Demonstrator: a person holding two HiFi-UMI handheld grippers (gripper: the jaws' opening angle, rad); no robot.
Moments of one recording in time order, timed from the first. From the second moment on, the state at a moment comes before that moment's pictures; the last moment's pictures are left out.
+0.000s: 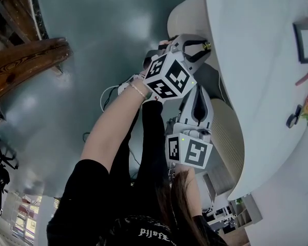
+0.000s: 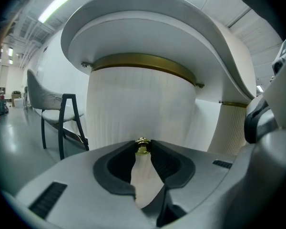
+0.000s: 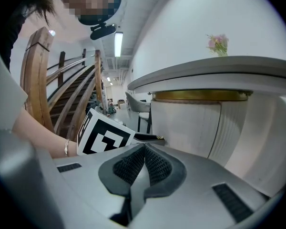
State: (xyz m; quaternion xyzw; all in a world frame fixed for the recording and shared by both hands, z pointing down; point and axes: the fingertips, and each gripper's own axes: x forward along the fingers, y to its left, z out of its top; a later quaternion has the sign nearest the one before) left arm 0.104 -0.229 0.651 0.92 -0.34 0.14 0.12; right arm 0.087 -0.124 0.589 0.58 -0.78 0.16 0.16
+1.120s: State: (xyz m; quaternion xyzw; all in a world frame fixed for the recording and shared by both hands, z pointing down) left arm 0.073 -0.195 0.651 0.92 -0.34 0.16 0.14; right arm 0.072 -0.105 0.571 0.57 -0.79 0.17 0.16
